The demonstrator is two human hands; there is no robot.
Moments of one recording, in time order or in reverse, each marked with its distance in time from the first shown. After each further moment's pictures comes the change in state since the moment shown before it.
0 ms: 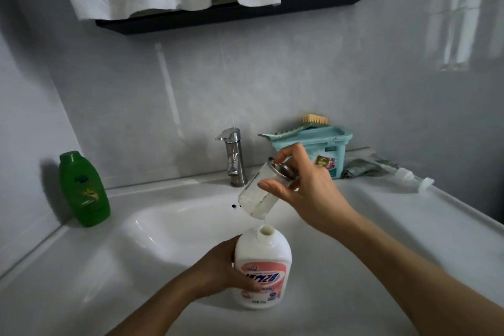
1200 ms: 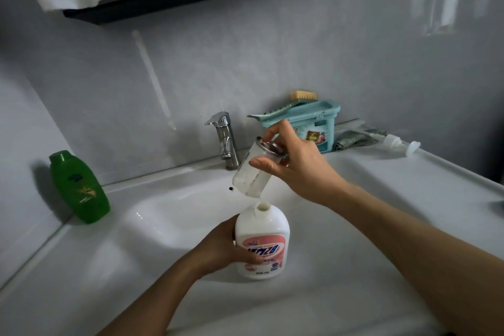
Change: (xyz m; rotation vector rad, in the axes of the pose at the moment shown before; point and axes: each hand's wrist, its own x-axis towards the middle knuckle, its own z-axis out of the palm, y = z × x) left_hand -0.002 0.002 0.000 0.033 -0.003 0.008; right_hand 0.000 0.000 0.002 -0.012 0.018 -0.002
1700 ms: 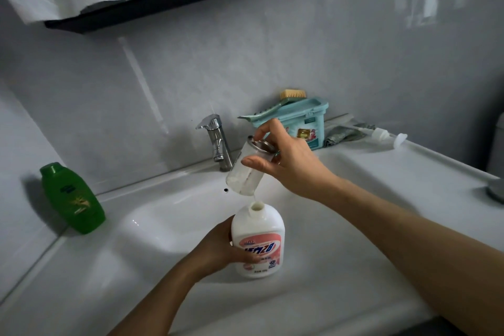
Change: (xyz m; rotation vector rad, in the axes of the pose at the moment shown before) left_hand 0.000 0.001 0.001 0.028 0.002 -0.019; right_hand 0.000 -0.003 -0.003 0.014 0.026 0.000
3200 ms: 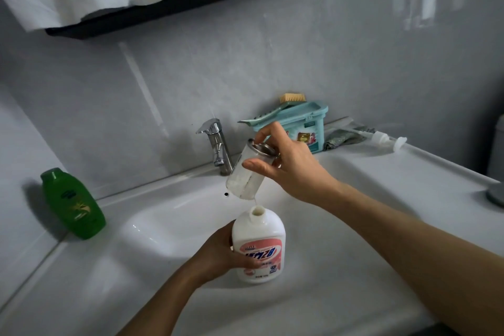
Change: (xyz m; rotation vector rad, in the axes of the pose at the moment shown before) left_hand 0.002 -0.004 -0.001 -0.032 -0.009 0.002; right_hand 0.000 -0.001 -0.002 0.055 -0.008 -0.011
